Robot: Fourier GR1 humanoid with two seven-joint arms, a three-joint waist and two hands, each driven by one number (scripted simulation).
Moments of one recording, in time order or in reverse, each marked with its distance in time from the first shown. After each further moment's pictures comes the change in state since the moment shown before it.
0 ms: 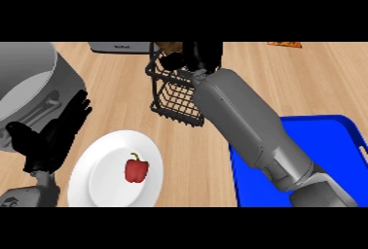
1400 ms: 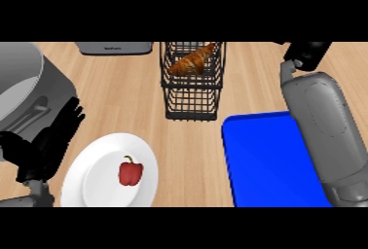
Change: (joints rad) left arm 0.059 -0.010 0.036 -0.020 0.001 -0.003 -0.010; right arm 0.290 -0.199 -0.326 -0.493 -0.422 -0.216 -0.148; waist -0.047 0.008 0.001
